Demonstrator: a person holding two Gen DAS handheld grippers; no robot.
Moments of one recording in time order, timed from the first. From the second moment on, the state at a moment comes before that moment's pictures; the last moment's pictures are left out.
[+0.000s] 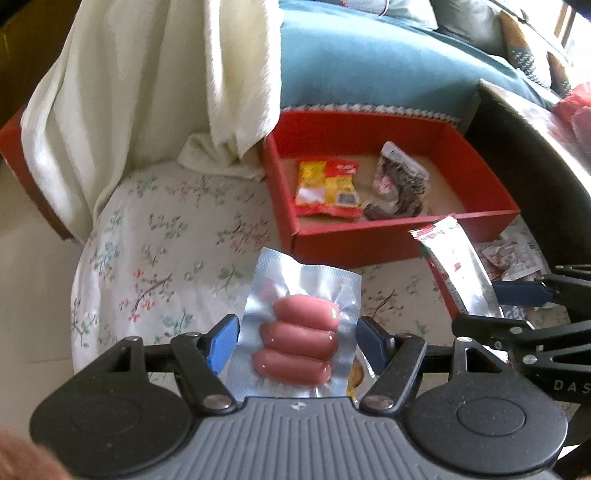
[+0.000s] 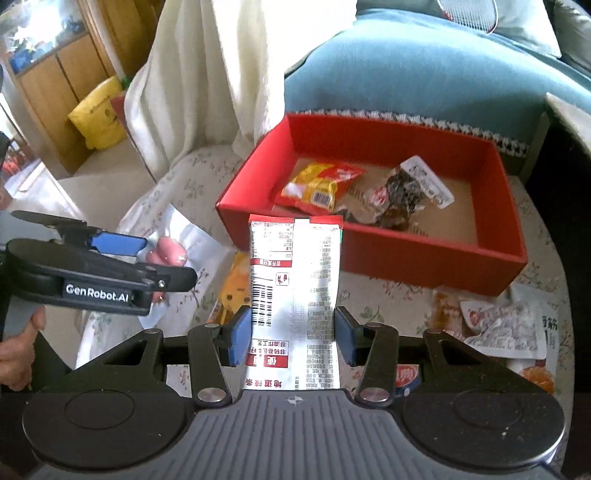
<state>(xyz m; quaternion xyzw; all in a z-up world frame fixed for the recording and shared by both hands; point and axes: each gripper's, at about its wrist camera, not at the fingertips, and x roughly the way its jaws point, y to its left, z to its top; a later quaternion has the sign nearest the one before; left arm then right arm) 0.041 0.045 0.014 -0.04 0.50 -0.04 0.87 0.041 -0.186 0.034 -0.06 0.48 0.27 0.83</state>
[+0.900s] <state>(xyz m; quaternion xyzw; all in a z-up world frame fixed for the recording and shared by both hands) 0.071 0.005 0.052 0.00 0.43 -0.05 0.90 0.066 -0.206 0.059 -0.02 0.42 0.24 0.87</state>
